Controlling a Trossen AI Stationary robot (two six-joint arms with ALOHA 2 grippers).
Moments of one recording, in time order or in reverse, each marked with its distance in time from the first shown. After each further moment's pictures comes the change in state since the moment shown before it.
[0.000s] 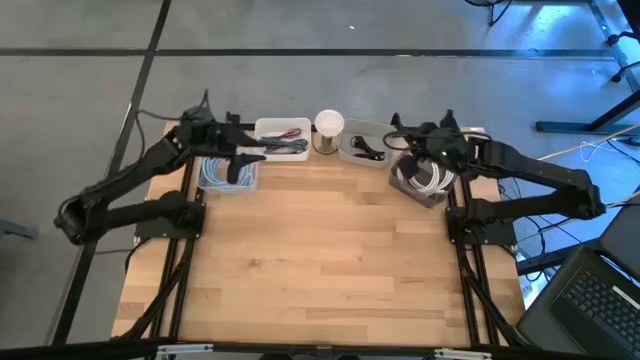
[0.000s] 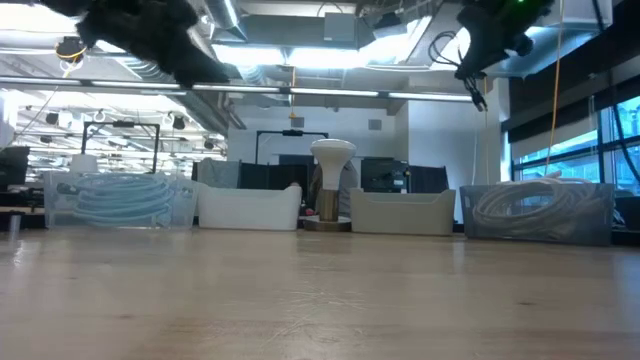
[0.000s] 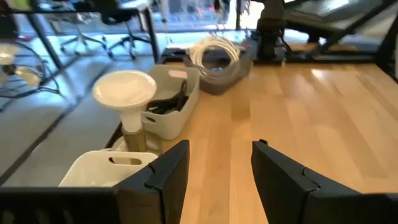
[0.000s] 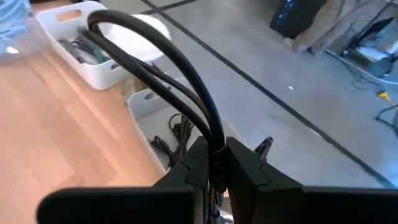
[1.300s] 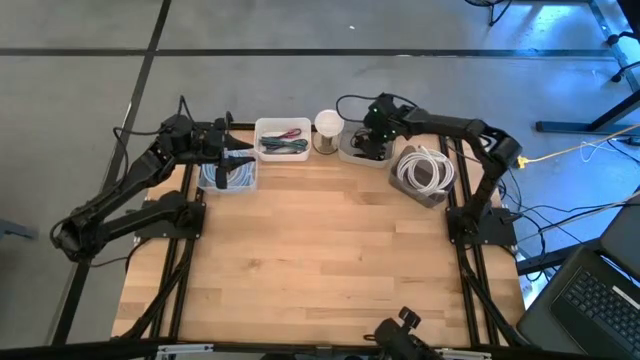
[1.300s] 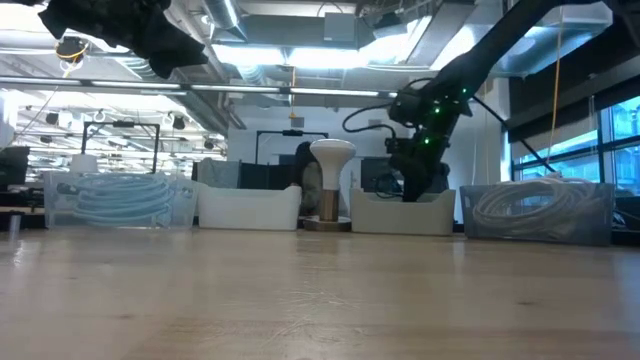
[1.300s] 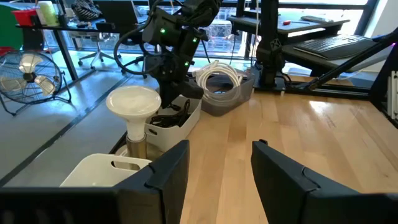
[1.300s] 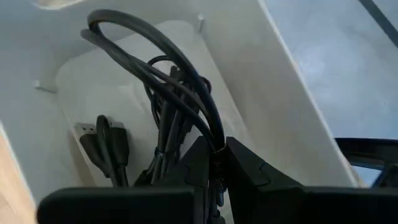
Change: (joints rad) left arm 0.031 -0.233 -0.079 -0.004 -0.001 -0.159; right arm -0.507 0.828 0.136 0.311 -0.555 -0.321
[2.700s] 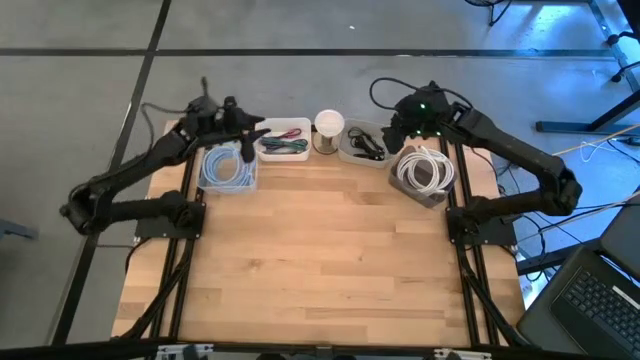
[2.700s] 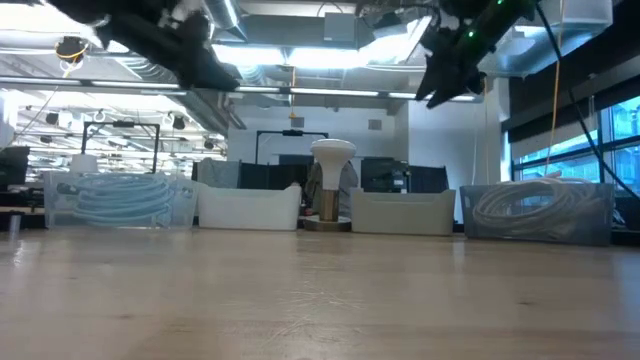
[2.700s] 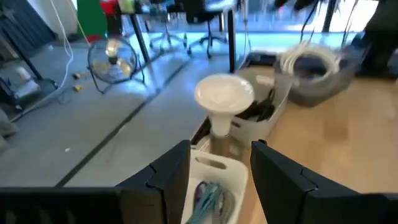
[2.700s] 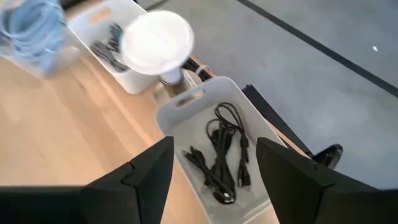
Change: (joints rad) left arm 0.000 0.312 0.097 0.173 -0.304 0.082; right arm 0.112 -0.559 0.002 -0.217 -0.016 0.225
